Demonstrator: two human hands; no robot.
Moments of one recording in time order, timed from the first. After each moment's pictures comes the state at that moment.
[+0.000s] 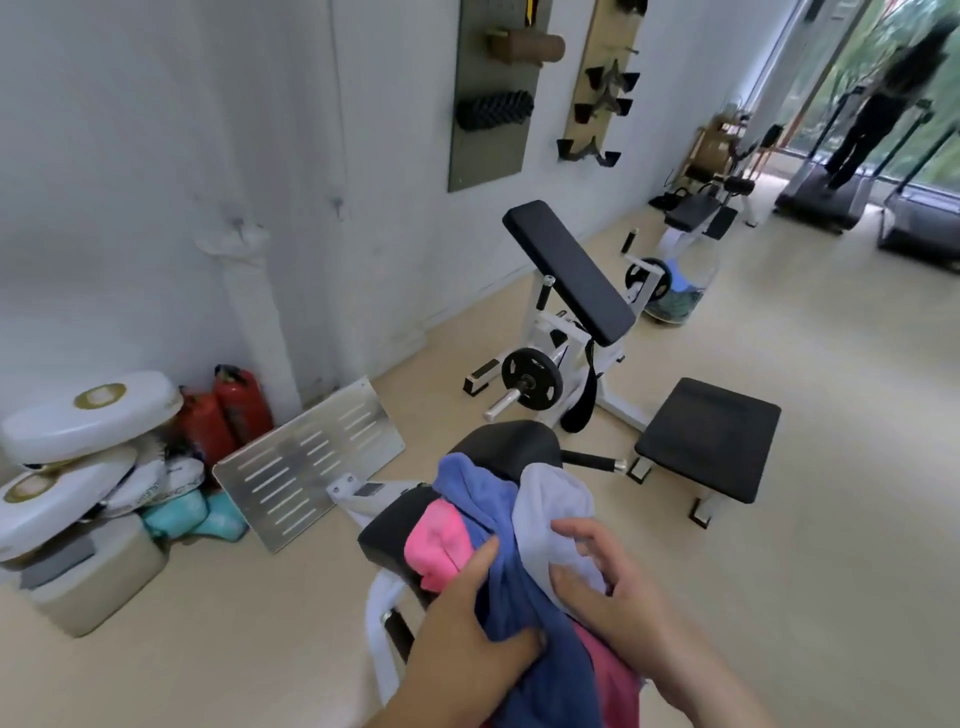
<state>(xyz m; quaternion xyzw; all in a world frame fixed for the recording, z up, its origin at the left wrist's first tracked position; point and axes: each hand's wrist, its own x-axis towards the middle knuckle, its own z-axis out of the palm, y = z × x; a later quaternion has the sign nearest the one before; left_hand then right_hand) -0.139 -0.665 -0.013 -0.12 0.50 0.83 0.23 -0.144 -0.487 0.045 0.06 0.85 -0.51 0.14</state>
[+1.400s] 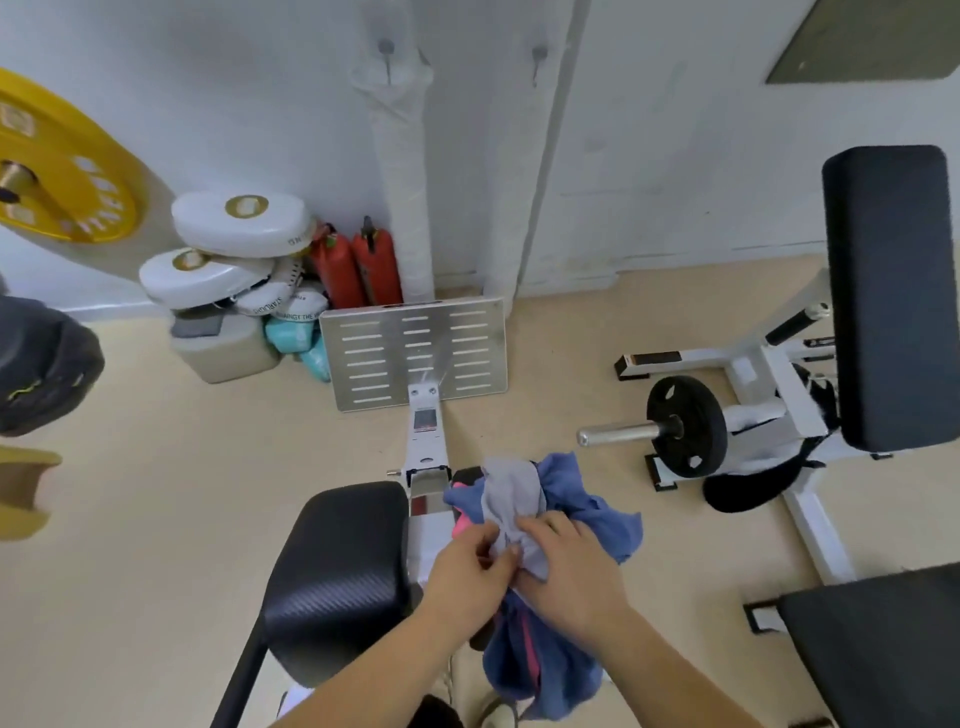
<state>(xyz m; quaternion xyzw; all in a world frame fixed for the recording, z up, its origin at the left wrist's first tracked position) -0.512 -0.522 -0.185 -0.41 0.72 0.55 0.09 -0.618 -0.405 -0.163 -0.36 0.88 -0.10 0.29</state>
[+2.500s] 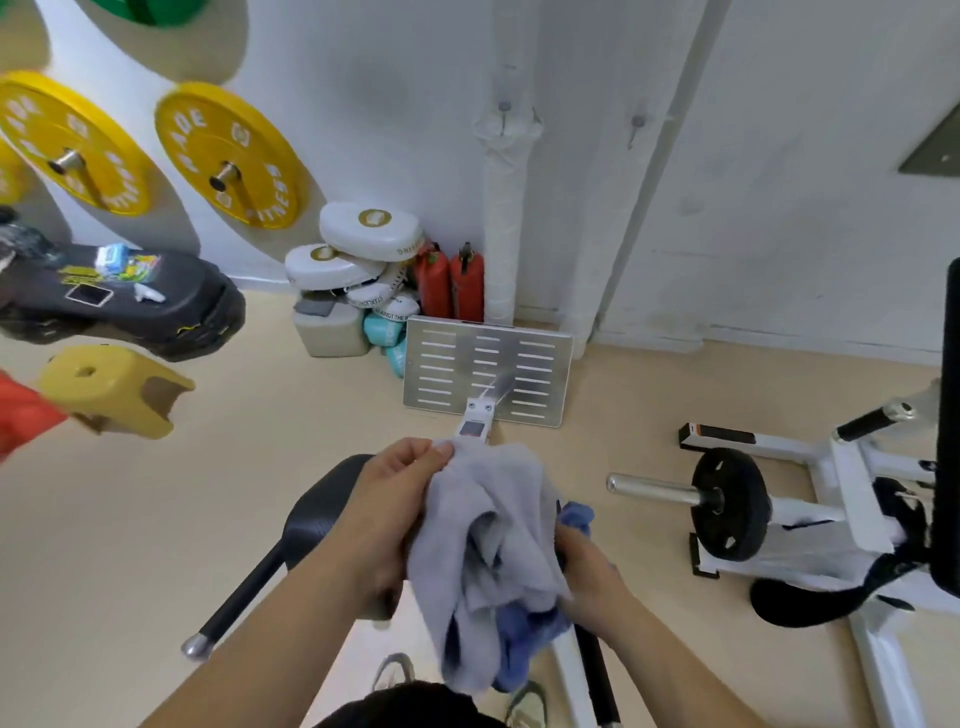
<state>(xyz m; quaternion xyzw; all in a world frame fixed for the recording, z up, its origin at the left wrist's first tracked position) -0.506 -0.501 -0.008 -0.51 0.38 0.75 -0.20 -0.678 -0.353 -0.152 -0.35 0.77 -0.23 0.47</state>
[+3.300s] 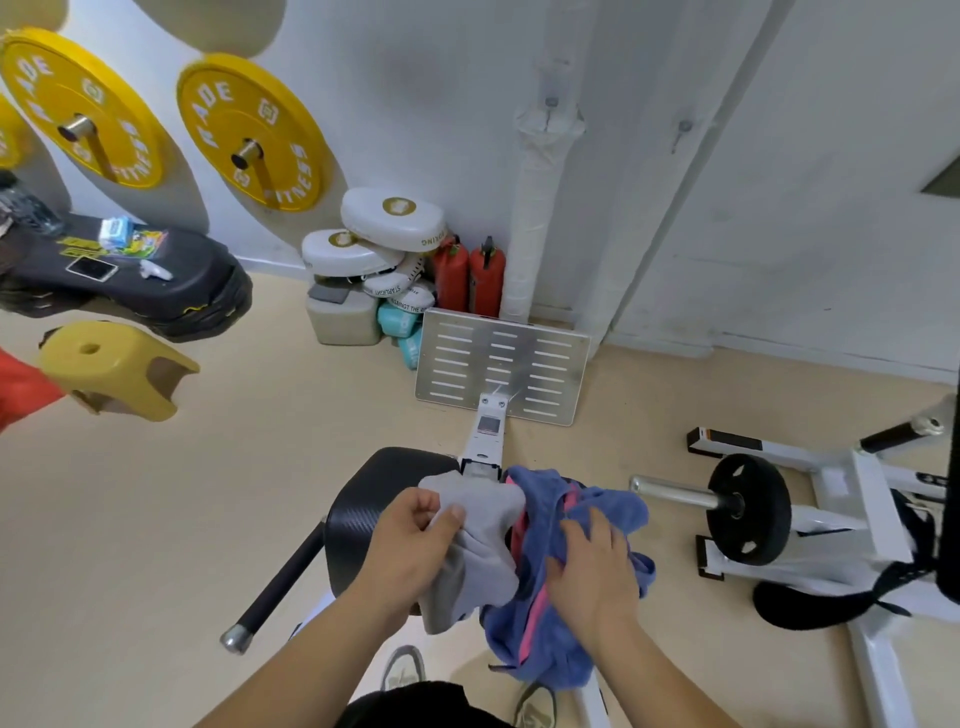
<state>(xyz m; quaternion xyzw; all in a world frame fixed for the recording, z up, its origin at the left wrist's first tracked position) -0.424 -0.521 -0.082 -0.61 0.53 0.58 -0.11 -0.602 -0.393 -0.158 -0.40 0.89 -0.02 0.23</state>
